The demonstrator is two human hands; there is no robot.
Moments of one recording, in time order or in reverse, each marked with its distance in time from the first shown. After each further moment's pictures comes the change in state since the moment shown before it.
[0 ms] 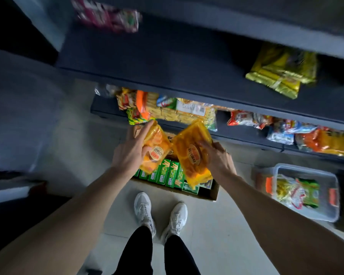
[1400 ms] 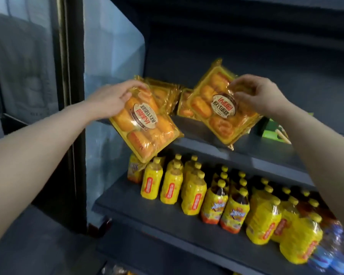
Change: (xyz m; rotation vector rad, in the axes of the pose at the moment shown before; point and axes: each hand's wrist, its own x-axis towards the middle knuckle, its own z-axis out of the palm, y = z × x) left_hand -0.006 0.104 -0.721 0.012 0.691 0.183; right_hand -0.172 -0.341 -0.698 0.043 0.950 -0.789
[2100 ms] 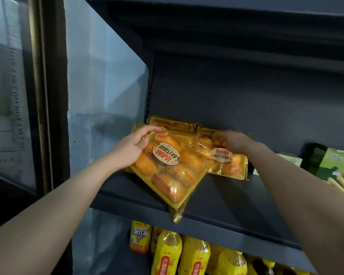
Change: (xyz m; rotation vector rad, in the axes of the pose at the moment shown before) left_hand 0.187 -0.117 0.076 -0.585 -0.121 0.103; right_hand 0.215 0.072 0.186 -0.451 -0.369 0.263
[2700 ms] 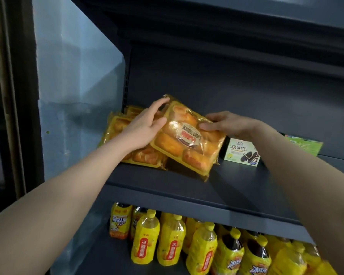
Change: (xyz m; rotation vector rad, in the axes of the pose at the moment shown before) left_hand 0.016 0.066 0.051 0.068 0.021 0.171; right_hand -0.092 0.002 -0.073 0.665 -0.273 0.002
